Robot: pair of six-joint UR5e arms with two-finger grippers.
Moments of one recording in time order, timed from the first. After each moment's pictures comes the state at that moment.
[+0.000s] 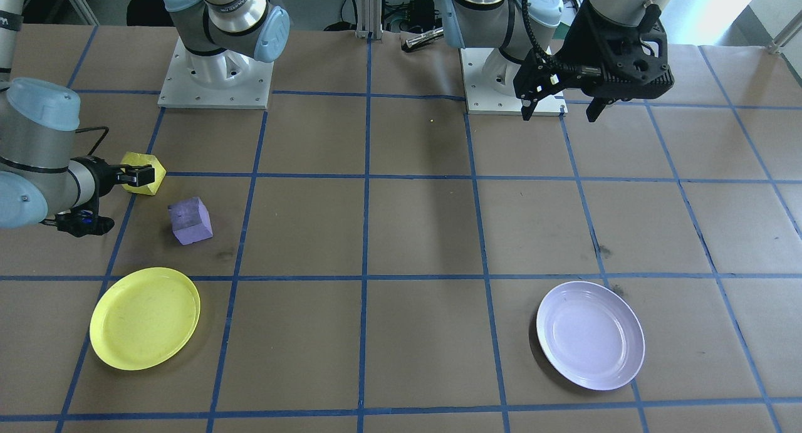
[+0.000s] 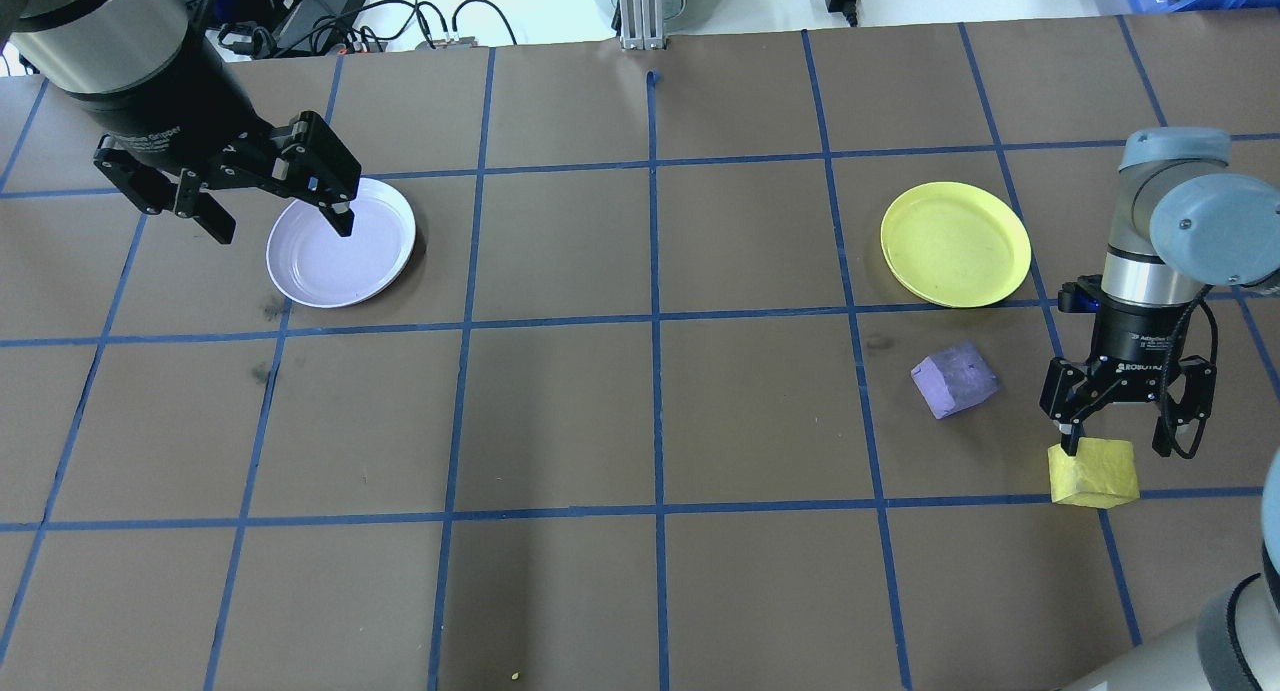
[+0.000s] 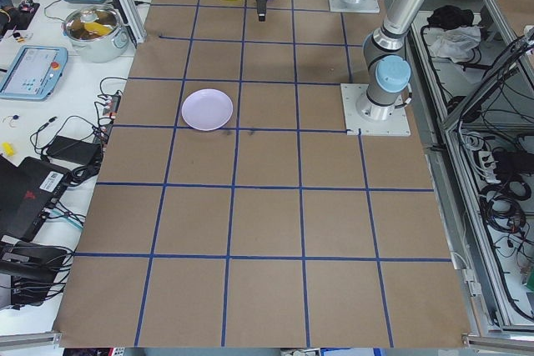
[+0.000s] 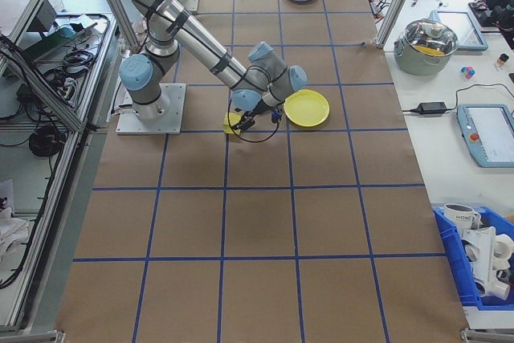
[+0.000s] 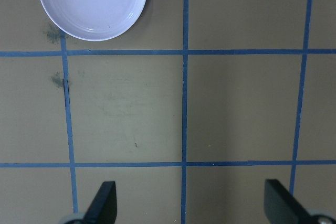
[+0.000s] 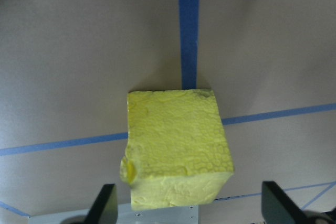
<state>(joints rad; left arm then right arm) -1.52 -1.50 -1.54 -1.69 1.56 0.04 1.14 -1.24 1.91 -1.55 -1.88 -0.20</state>
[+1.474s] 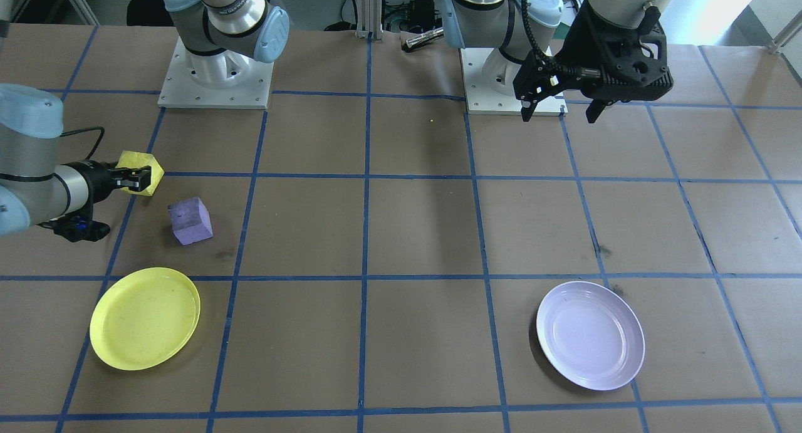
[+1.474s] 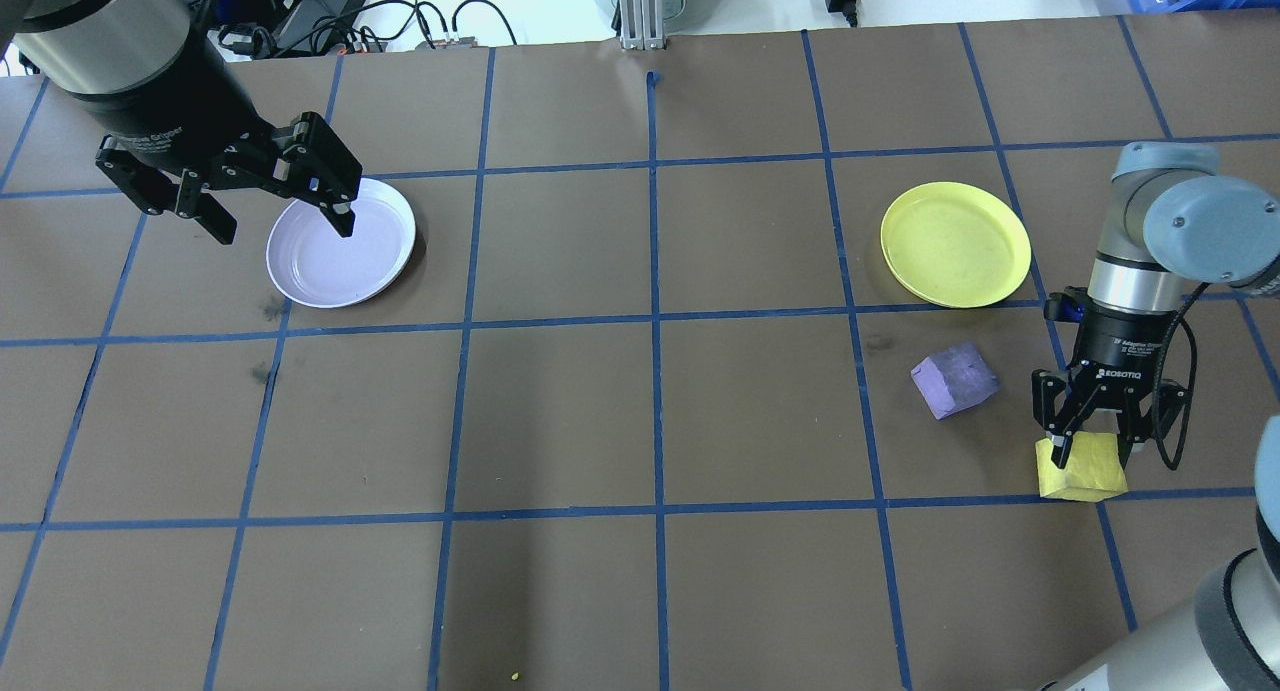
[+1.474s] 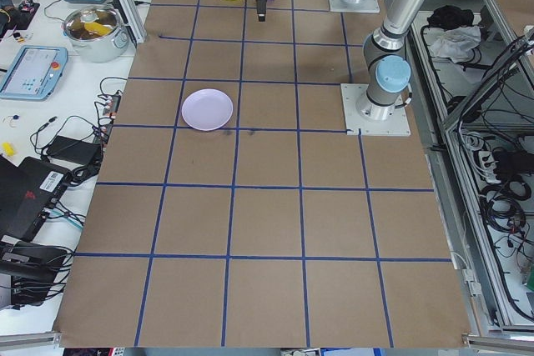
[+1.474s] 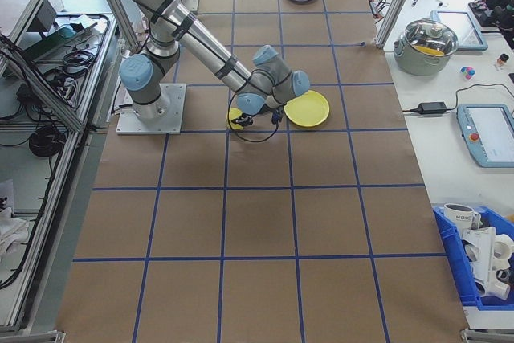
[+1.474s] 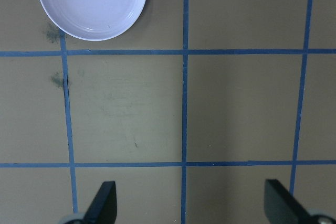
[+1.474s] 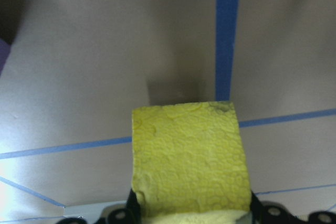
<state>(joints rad) -1.52 -1.50 -1.54 -1.69 1.56 0.04 1.13 -1.21 1.84 -1.46 -1.80 -0.15</state>
